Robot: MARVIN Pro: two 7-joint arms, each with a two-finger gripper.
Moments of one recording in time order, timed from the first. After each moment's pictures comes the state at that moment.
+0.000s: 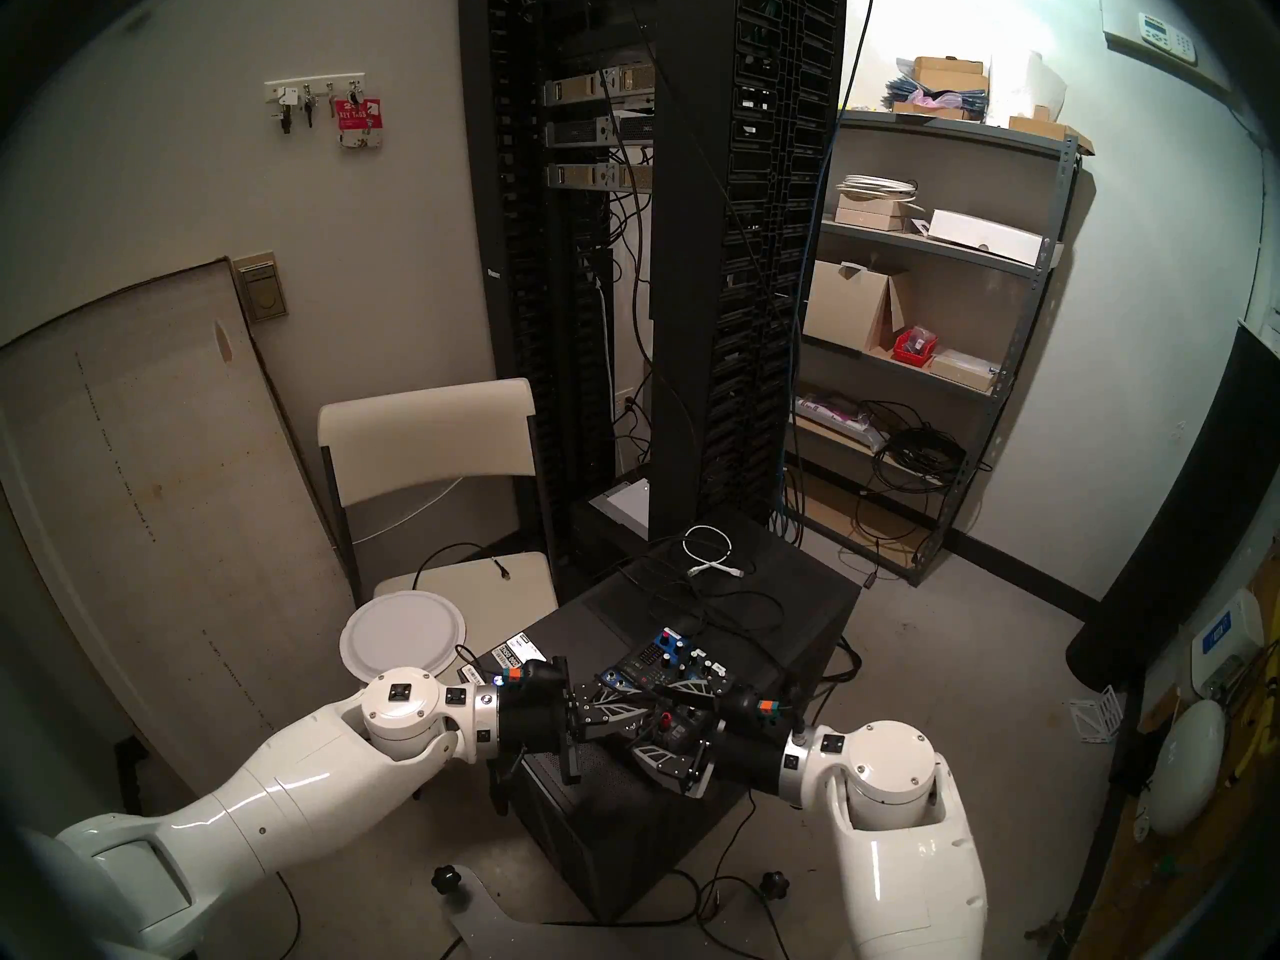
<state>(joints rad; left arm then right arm) 1.33 -1.06 -0.83 -1.34 -0.52 -0.20 -0.85 -1.79 -1.48 1.72 -1.66 -0.14 0.03 1.19</state>
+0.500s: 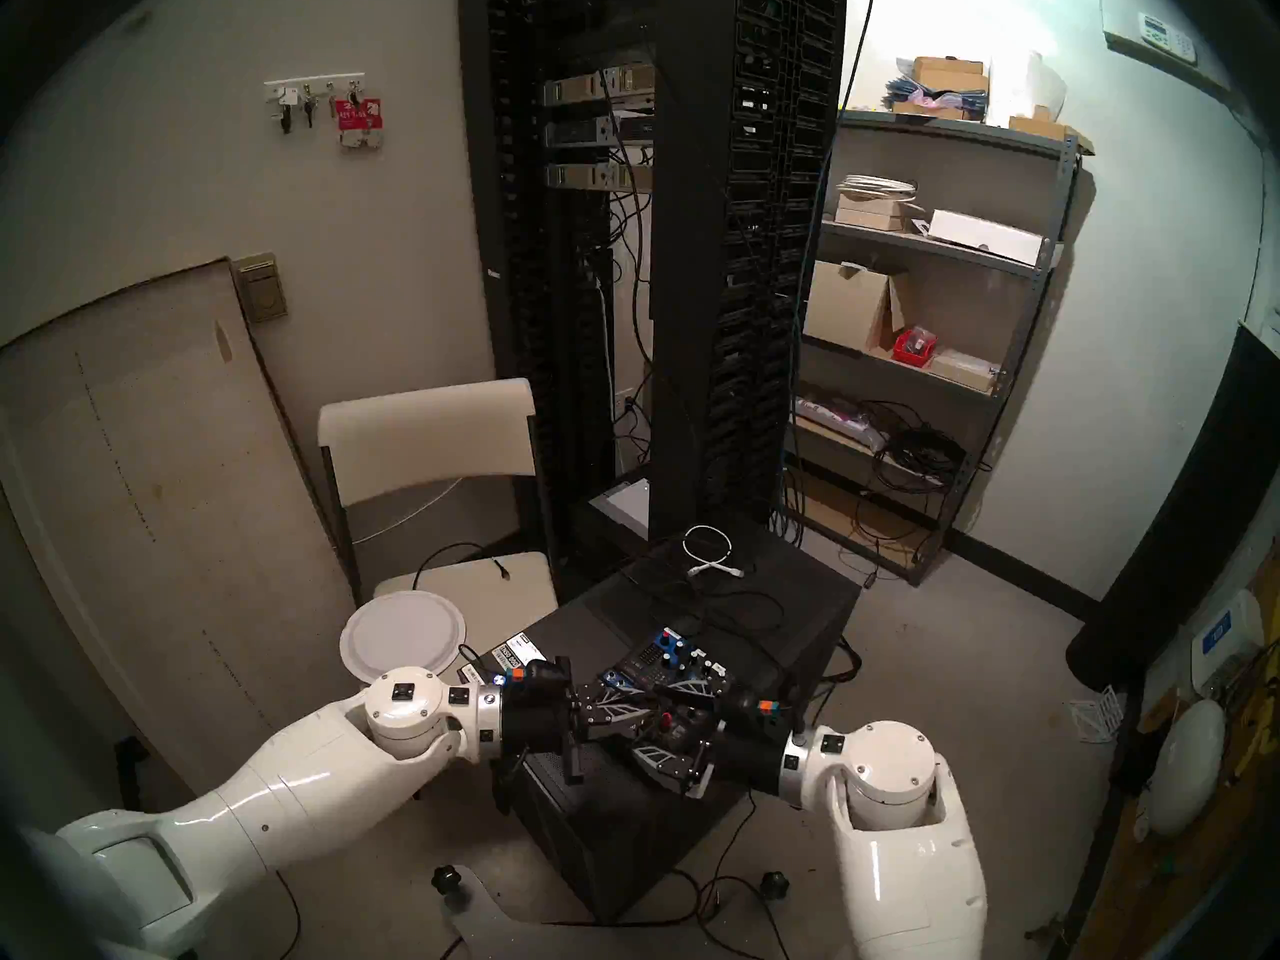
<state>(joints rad) 1.32 -1.06 -0.81 -1.33 -0.53 -0.21 -0.84 -1.79 -1.48 1.72 -1.65 -0.14 0.03 1.19</state>
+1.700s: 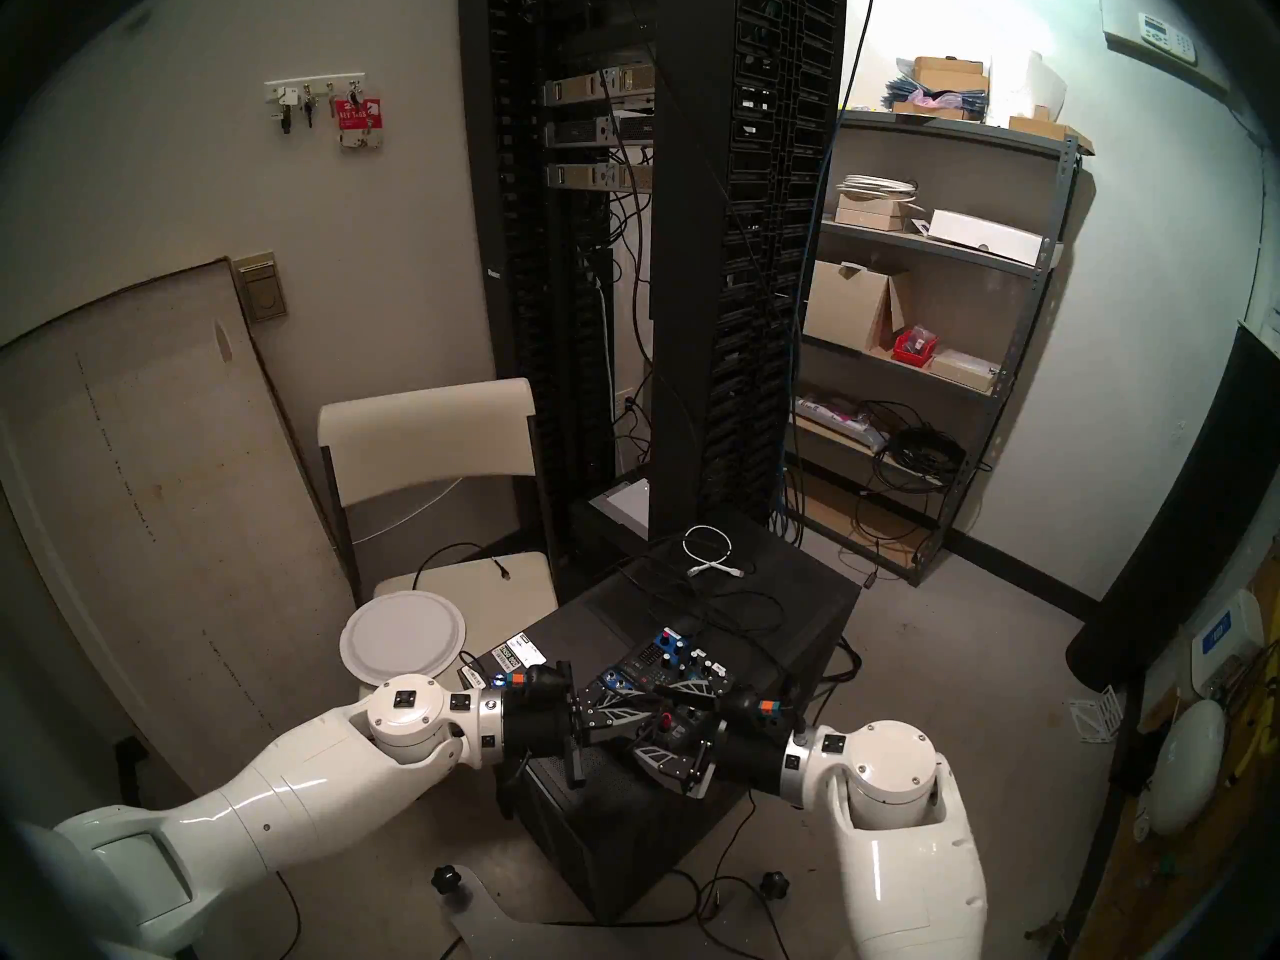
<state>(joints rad) 1.30 -1.05 -0.76 -1.30 -0.58 -0.25 -0.83 -1.79 -1.48 1.73 -1.65 -0.15 0.02 1.20</state>
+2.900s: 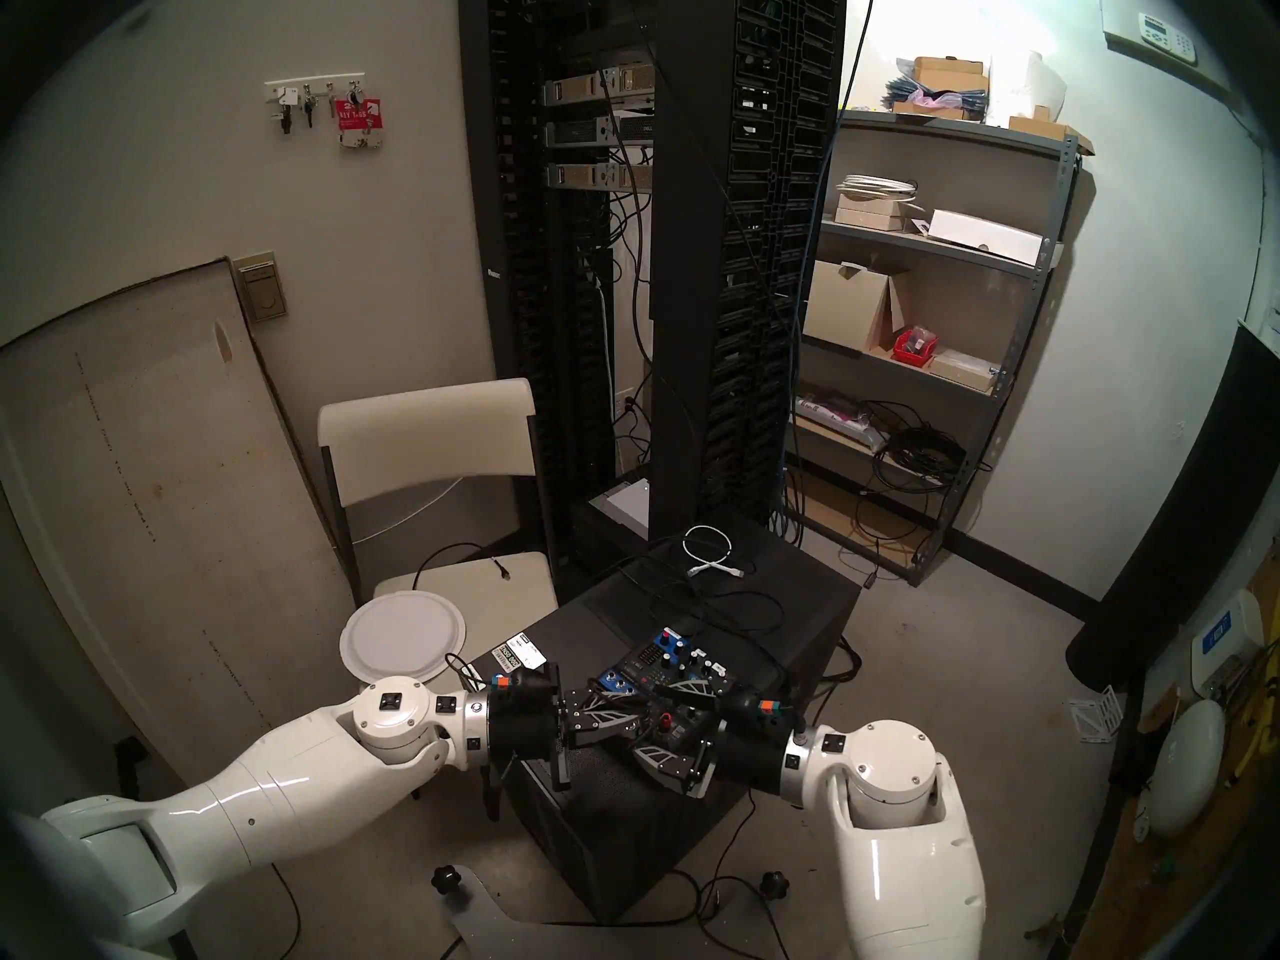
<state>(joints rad) 1.29 -1.00 -0.72 -1.30 -0.62 -0.29 -0.82 -1.78 -1.49 1.73 -1.65 -0.15 0.02 1.21</state>
